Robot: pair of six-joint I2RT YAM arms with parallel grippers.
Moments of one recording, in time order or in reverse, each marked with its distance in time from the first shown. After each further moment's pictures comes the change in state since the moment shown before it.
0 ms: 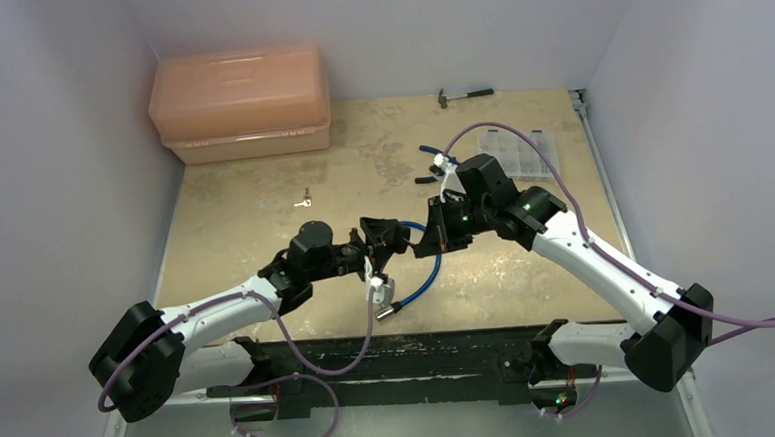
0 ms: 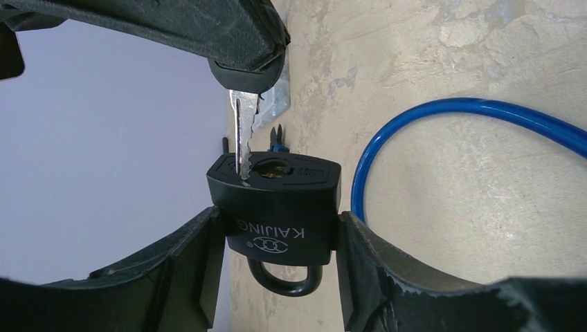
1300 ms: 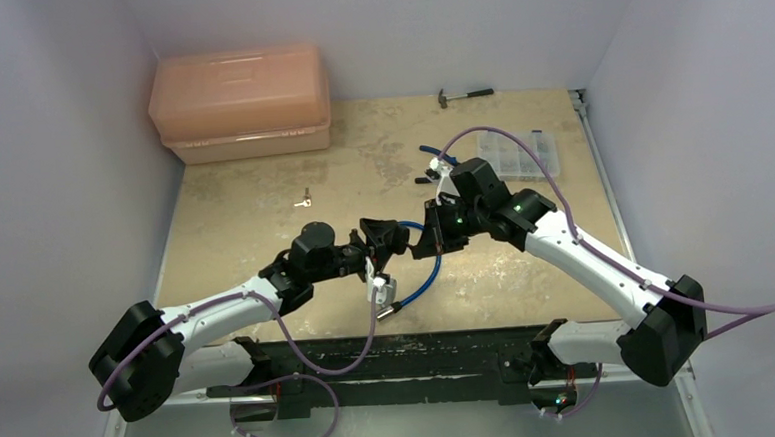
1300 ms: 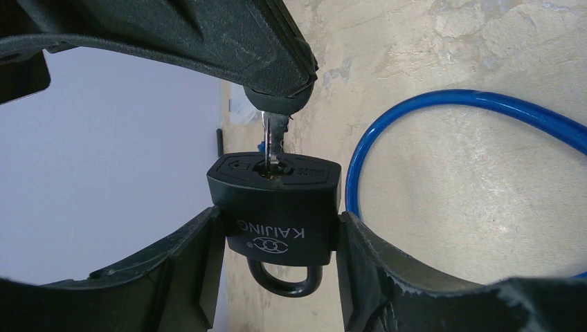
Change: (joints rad) left arm -0.013 0.000 0.003 -0.027 -0.037 0.000; right arm 0.005 0.032 -0.046 0.062 0.026 -0.002
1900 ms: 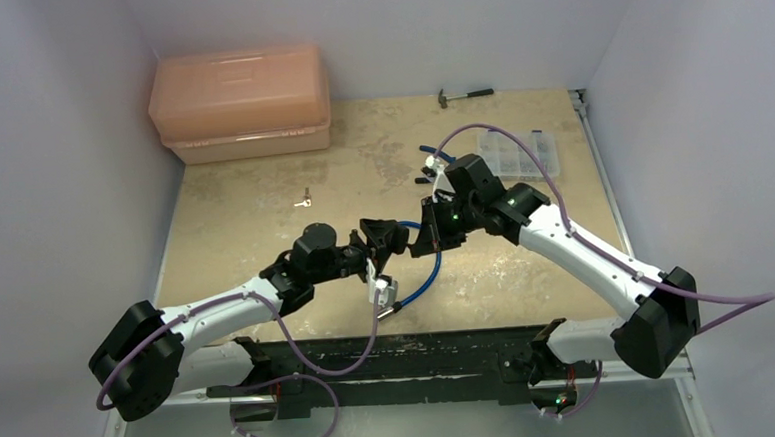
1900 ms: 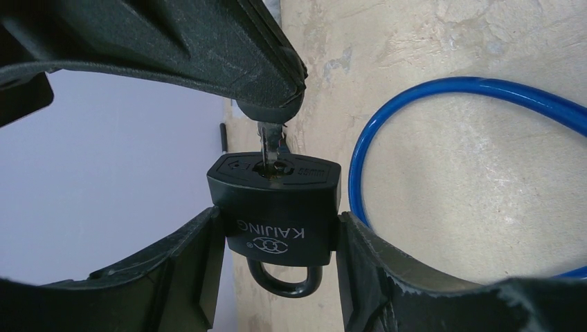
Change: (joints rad) left arm -0.012 0.000 0.000 -0.010 -0.038 0.031; right arm 0.001 0.045 0.043 -0.027 0.012 0.000
